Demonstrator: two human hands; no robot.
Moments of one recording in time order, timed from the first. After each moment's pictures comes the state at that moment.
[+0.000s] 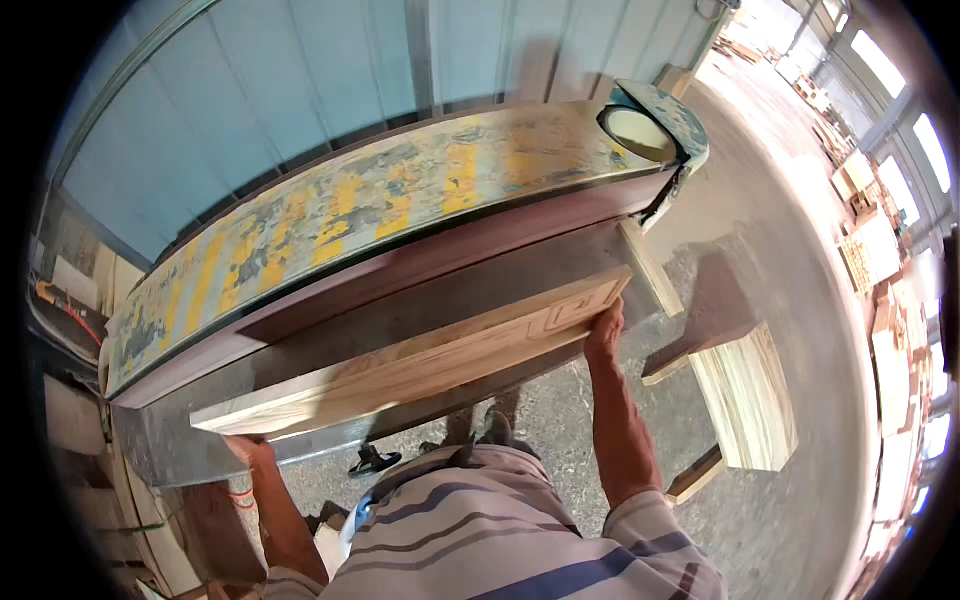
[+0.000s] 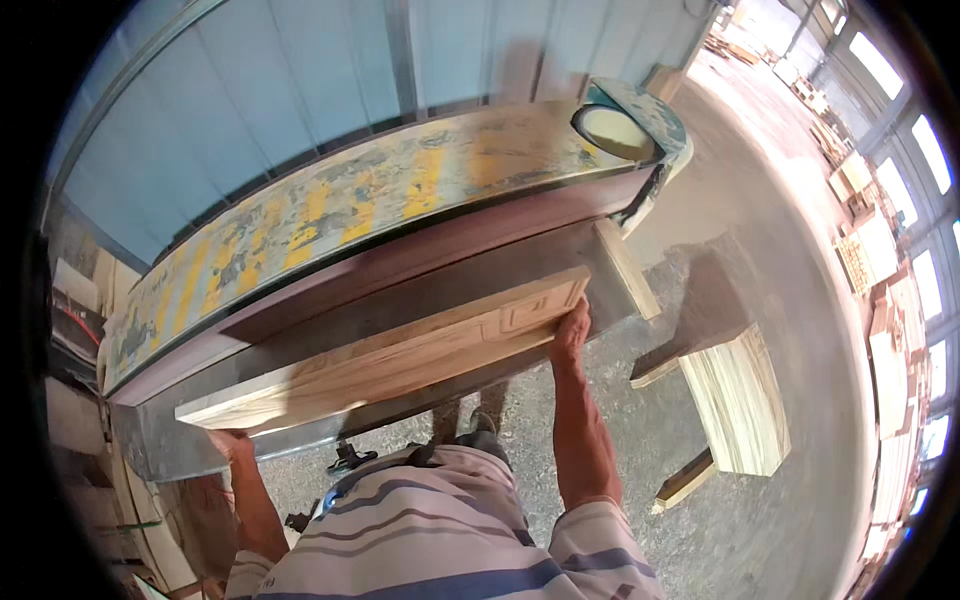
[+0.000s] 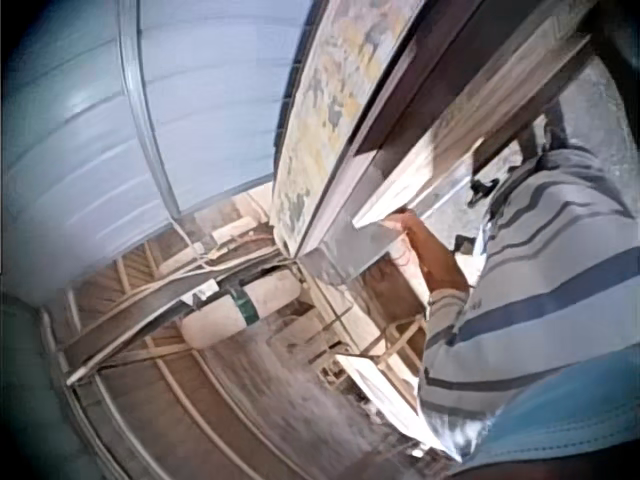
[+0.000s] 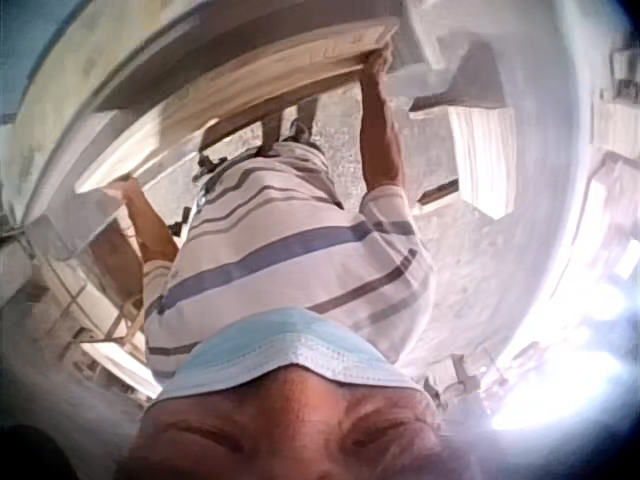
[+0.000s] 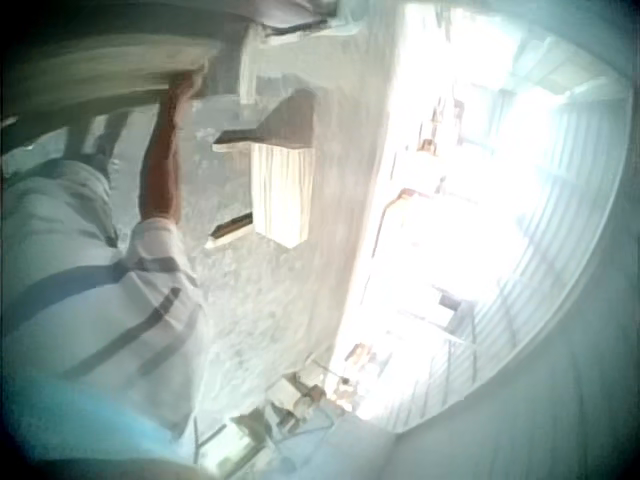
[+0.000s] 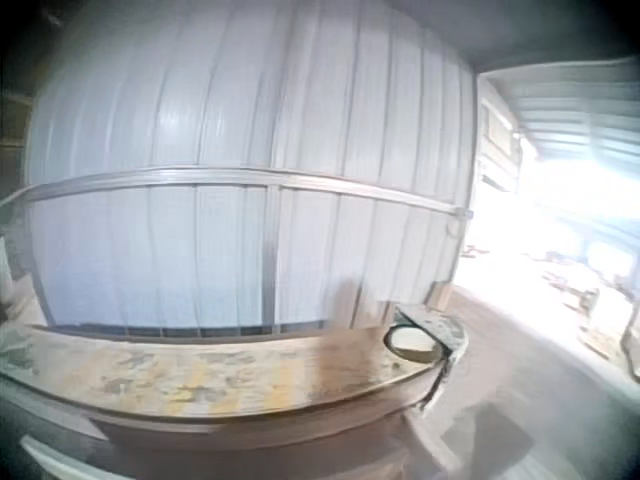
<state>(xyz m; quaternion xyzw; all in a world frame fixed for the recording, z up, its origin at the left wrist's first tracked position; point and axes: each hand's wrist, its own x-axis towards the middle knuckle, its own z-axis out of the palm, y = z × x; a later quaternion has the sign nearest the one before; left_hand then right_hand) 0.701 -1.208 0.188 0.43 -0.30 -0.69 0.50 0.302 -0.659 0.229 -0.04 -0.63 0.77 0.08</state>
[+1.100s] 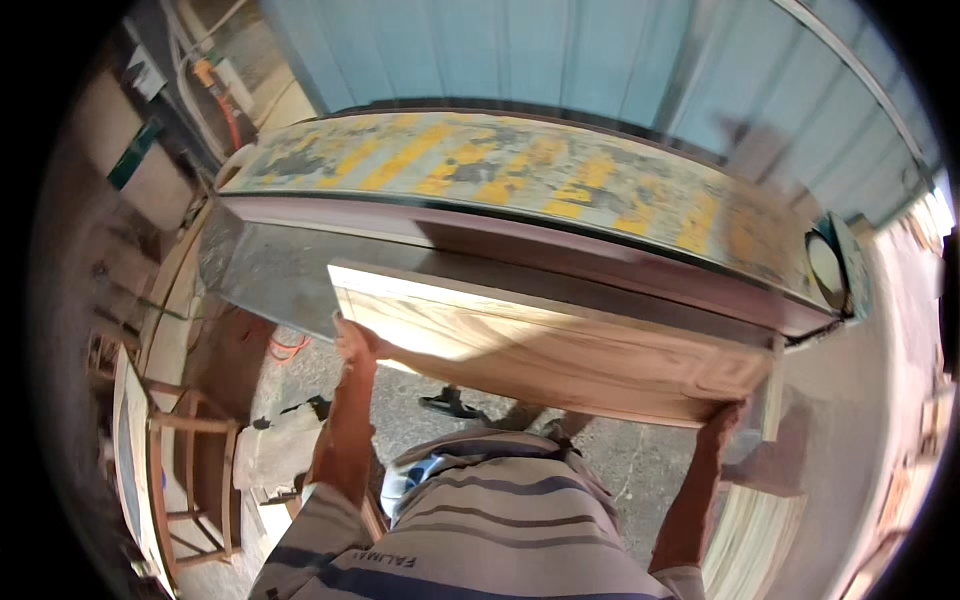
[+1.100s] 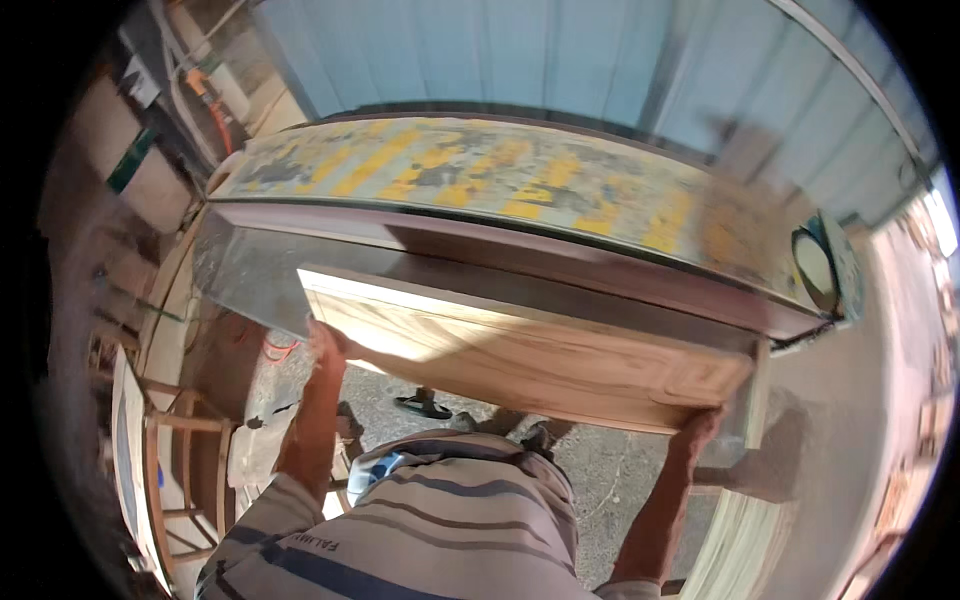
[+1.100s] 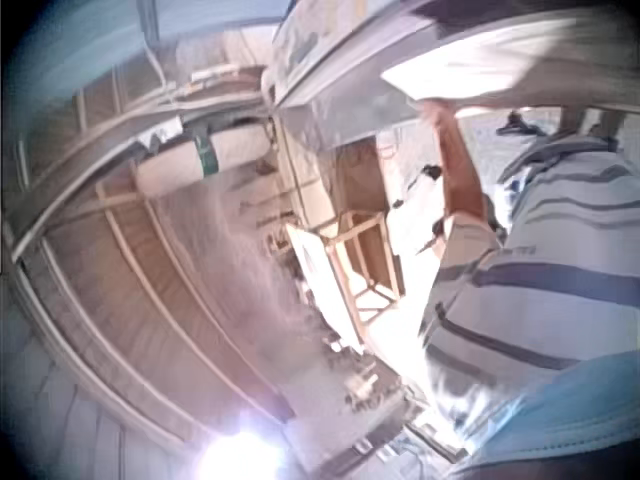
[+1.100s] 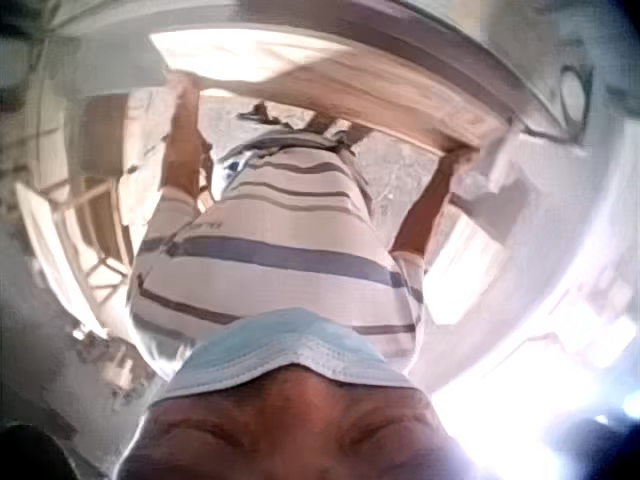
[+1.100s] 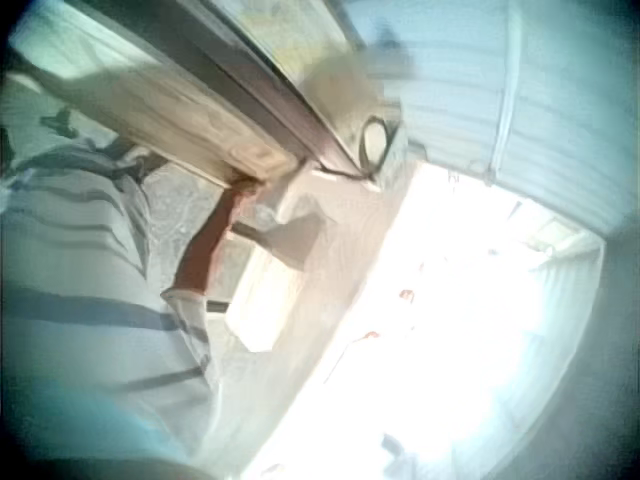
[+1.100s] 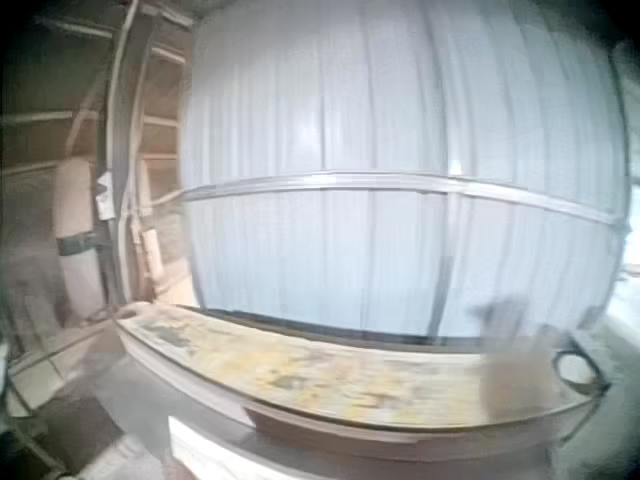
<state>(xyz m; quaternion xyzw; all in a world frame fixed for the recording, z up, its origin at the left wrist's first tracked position) 0.738 -1.174 0.165 0.65 -0.44 -0.49 0.38 0.291 -0.625 0.200 -0.01 -0.69 0.72 0.03</state>
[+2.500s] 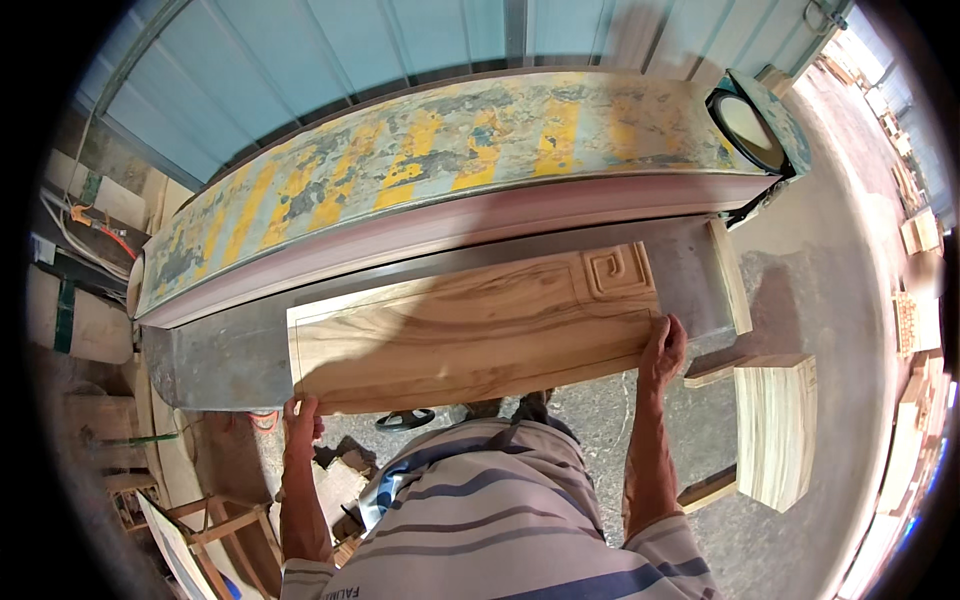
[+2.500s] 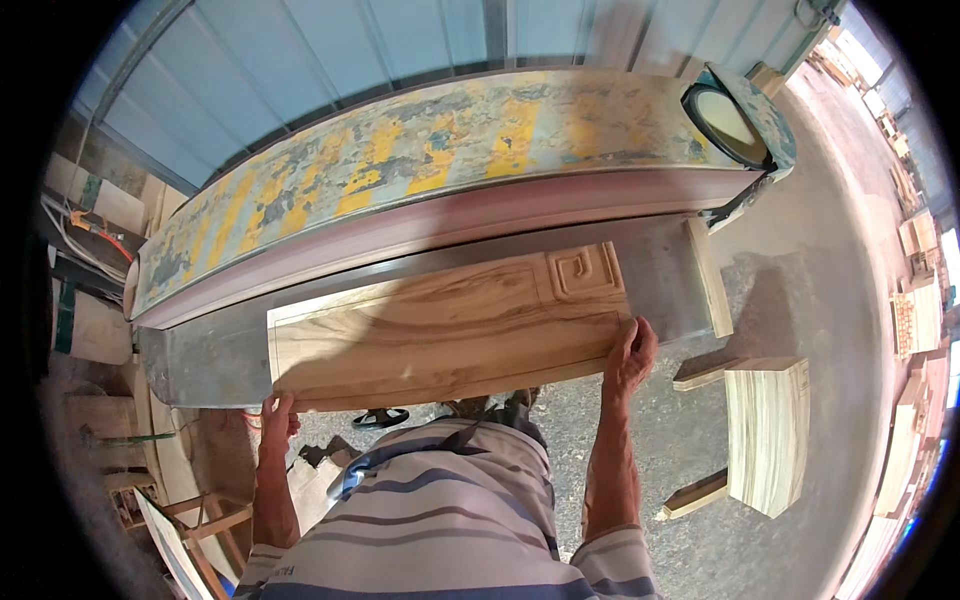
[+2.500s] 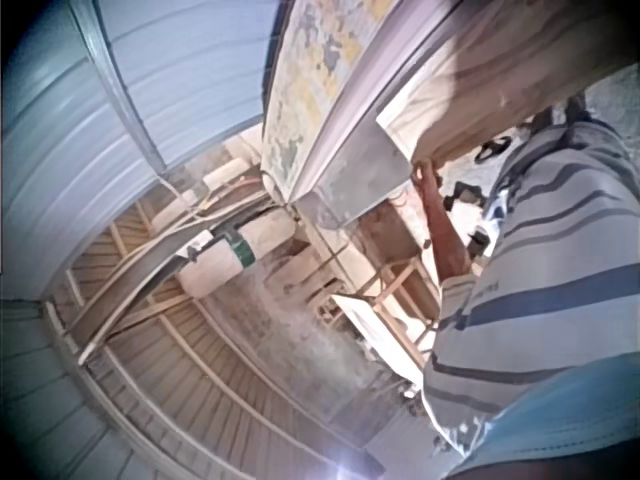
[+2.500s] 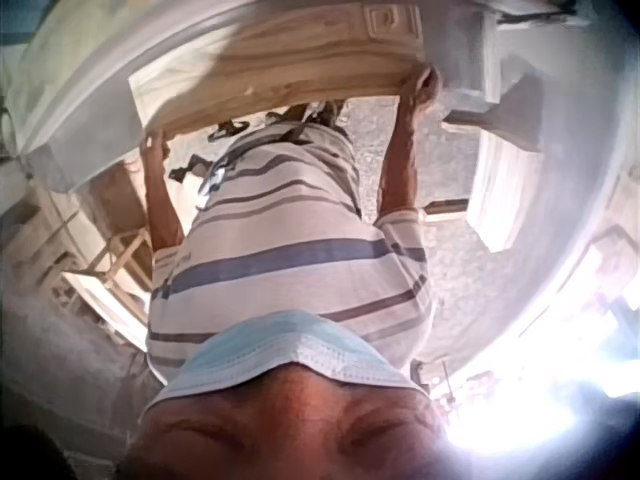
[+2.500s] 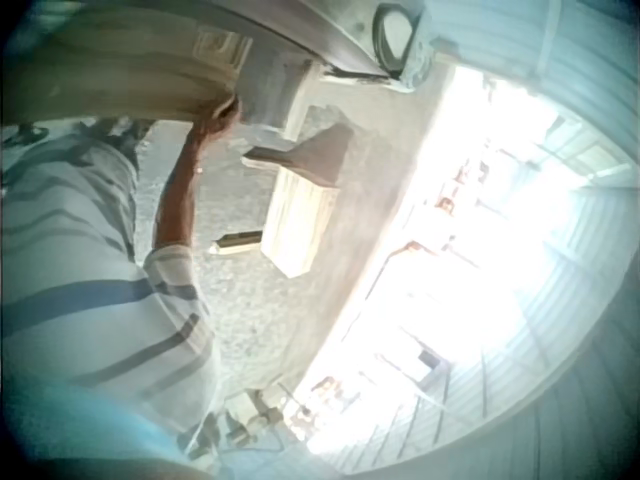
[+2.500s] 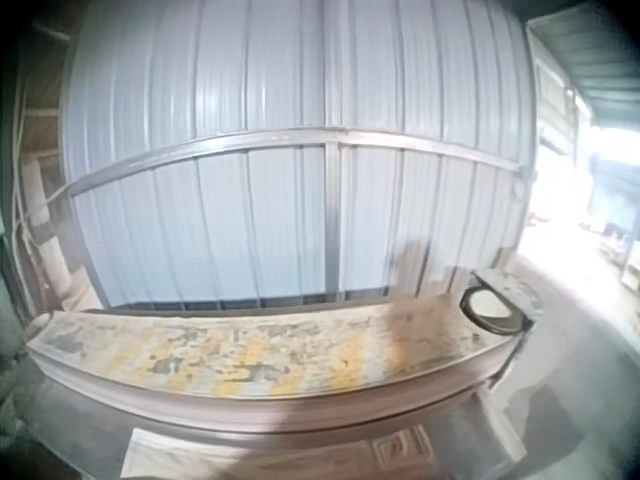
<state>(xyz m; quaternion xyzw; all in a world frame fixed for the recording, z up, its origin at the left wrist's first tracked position) 0.751 -1.110 0.239 0.64 -0.56 -0.51 0.08 0.348 -0.666 0.221 -0.07 -0.83 0.52 0.16</state>
